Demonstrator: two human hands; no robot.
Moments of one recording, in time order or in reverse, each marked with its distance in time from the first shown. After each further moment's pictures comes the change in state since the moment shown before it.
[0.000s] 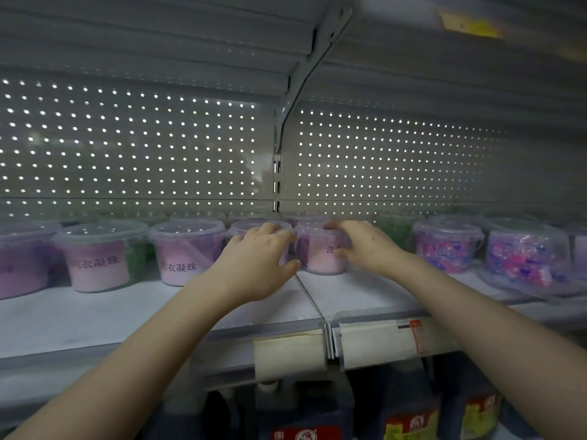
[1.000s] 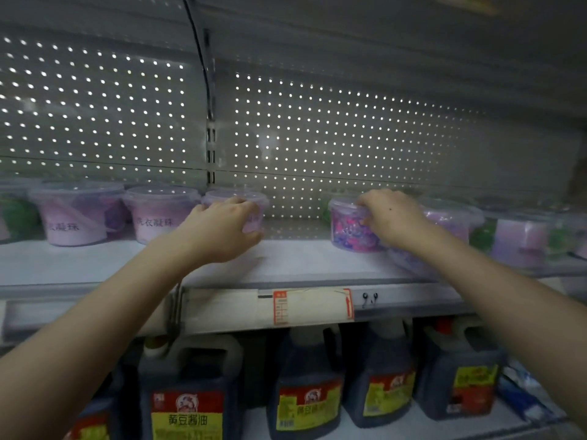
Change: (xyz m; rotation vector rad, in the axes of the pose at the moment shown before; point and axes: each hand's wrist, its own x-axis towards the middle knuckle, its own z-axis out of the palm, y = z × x) left_hand 0.051 0.116 0.036 0.079 -0.050 -0.128; right_hand -0.055 0.151 -0.088 -0.495 0.085 0.045
